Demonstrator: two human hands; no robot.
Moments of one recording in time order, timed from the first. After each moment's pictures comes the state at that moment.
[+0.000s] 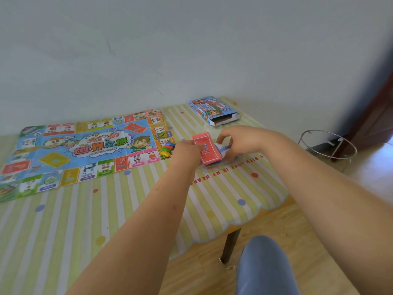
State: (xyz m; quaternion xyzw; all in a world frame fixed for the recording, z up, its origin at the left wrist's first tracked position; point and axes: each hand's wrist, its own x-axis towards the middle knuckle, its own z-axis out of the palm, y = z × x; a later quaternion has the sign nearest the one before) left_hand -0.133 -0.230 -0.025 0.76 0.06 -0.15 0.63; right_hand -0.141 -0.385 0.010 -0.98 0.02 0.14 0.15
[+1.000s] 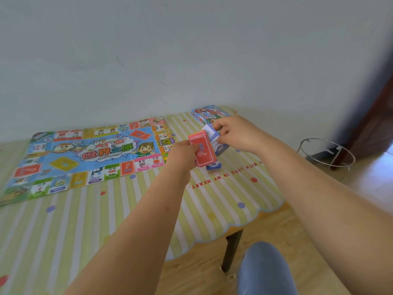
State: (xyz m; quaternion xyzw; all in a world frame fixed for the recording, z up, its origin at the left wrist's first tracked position) left_hand -0.139 -0.213 -0.011 0.68 0.05 -0.14 0.72; right_hand -0.156 -0.359 0.036 -0.96 0.00 -0.04 0.28
